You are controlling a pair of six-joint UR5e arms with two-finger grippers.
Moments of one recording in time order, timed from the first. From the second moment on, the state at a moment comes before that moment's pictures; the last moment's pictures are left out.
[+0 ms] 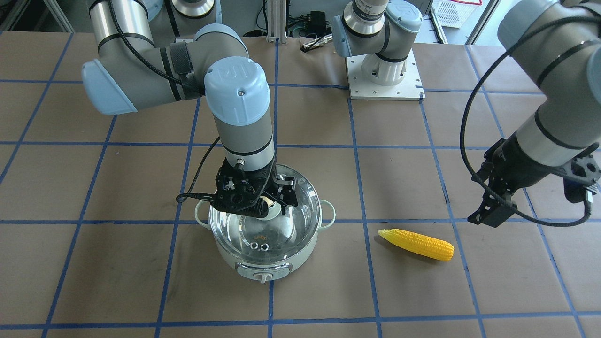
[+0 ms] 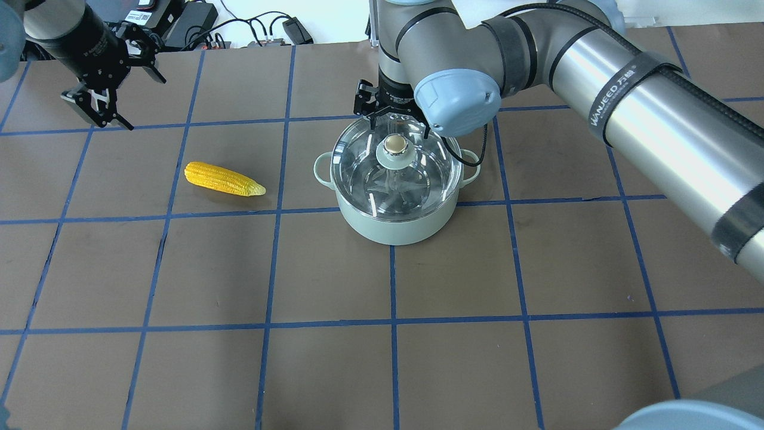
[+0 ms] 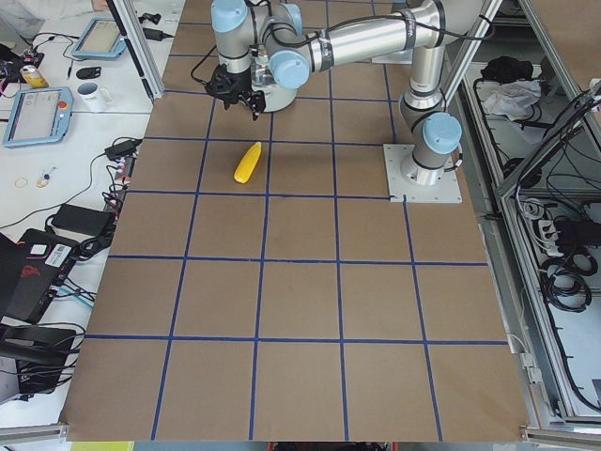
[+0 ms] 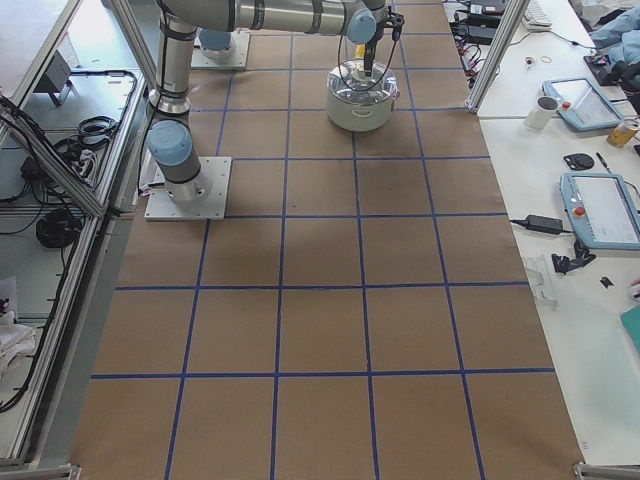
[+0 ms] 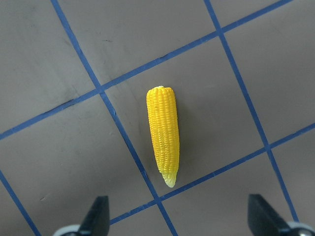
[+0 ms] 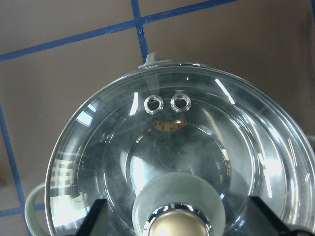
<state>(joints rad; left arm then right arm) -1.33 -1.82 -1.46 -1.41 1.53 -0.96 1.90 -1.16 1.42 -1.96 -1.55 0.54</state>
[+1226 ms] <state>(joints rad) -1.33 -2.13 -1.49 -1.28 1.53 -1.16 1.91 -1.15 1.43 -1.95 -1.54 0.56</state>
